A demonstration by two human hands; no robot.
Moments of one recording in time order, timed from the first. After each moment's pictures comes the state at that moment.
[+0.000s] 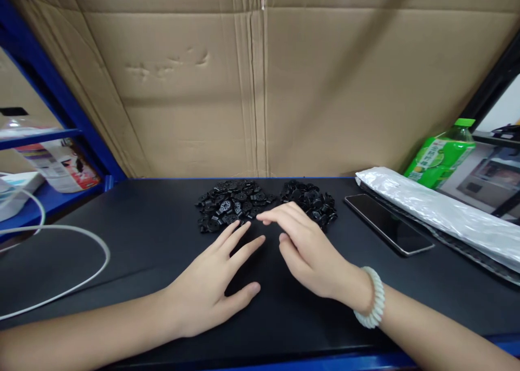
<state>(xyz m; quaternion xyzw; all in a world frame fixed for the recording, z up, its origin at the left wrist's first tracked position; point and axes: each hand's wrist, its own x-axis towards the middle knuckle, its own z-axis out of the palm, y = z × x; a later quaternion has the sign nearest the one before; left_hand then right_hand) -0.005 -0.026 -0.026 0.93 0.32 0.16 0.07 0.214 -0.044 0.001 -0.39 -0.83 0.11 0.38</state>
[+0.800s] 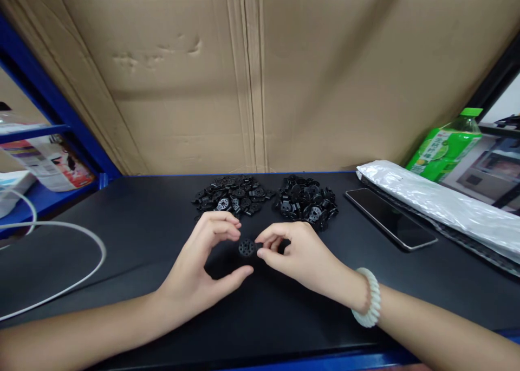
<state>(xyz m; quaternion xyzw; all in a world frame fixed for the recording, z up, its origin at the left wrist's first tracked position) 0.000 -0.023 -0.023 0.83 0.27 0.43 0.23 0.201 -0.038 -0.016 -0.50 -0.71 0.36 0.33</state>
